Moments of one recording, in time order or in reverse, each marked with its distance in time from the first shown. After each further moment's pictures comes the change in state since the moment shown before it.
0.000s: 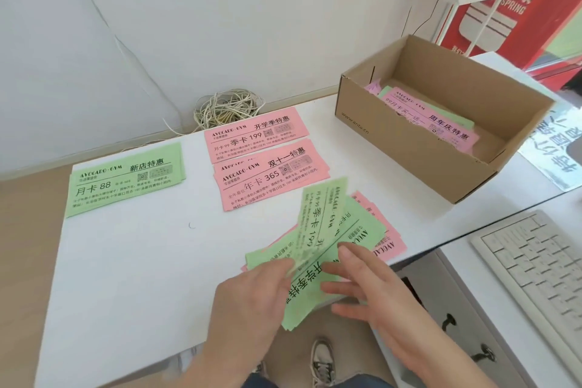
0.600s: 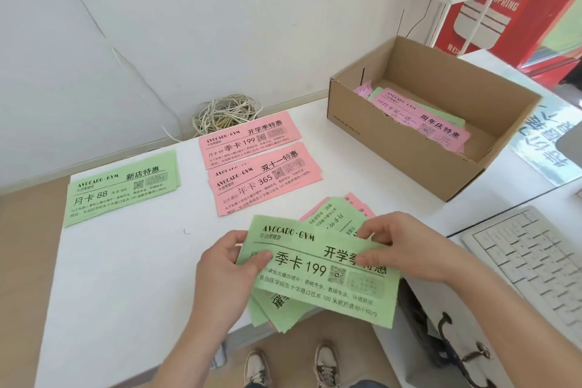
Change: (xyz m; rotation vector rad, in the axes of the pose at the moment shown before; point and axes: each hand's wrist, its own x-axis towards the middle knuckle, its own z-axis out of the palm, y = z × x) left_hand 0.034 0.007 -0.019 -0.641 -0.029 -0.728; right_hand 0.039 -0.053 -0.072 -0.841 -0.235 -0.158
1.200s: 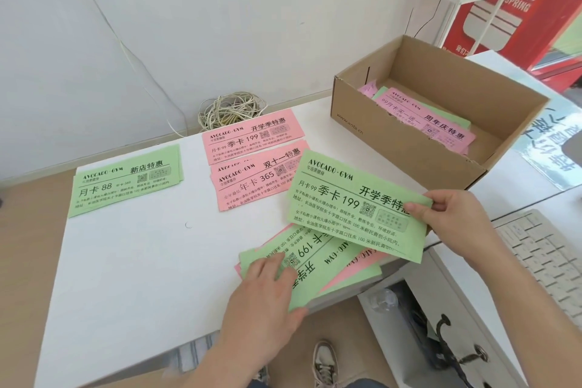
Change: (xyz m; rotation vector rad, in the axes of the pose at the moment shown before) left_hand -0.021 -0.035 0.029 1.091 -0.282 0.428; right_hand 0.003 0.045 -0.036 0.169 0.626 0.100
